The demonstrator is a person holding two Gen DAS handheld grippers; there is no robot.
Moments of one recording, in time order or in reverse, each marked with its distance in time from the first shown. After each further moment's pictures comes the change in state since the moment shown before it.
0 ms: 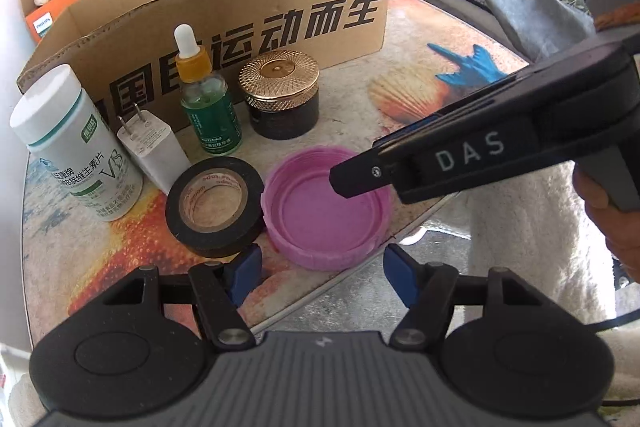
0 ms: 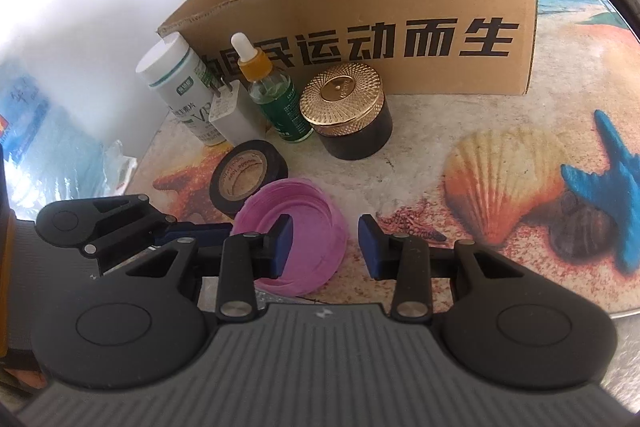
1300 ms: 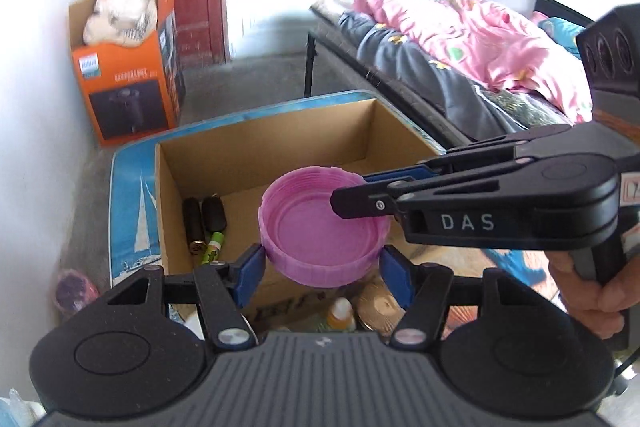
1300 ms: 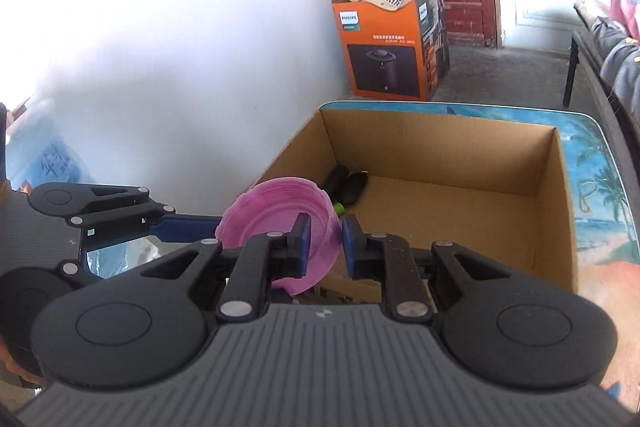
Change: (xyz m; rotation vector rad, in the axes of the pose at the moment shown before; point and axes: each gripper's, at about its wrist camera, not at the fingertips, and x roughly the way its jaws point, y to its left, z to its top) left arm -0.086 0.117 0.130 -0.167 -0.195 -0.014; right arm -0.030 0.052 0.184 -0.160 -0.176 0.064
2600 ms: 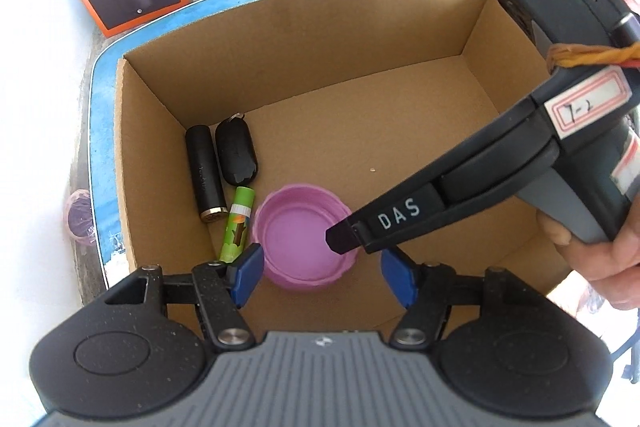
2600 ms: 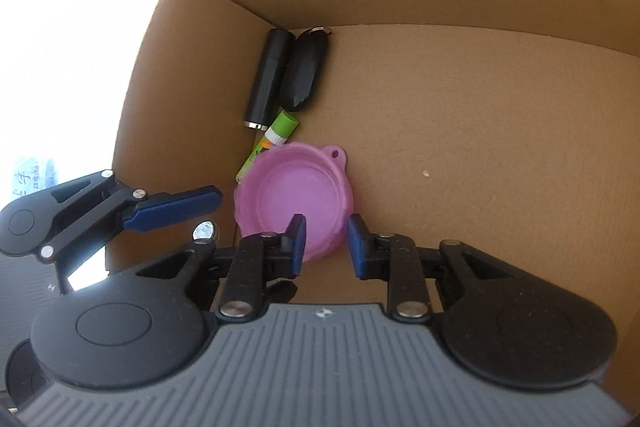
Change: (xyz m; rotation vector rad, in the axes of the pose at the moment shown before) left arm 0.142 0.046 0.039 -0.007 0.435 0.103; right arm 0.195 -0.093 0.013 0.324 0.602 0.191
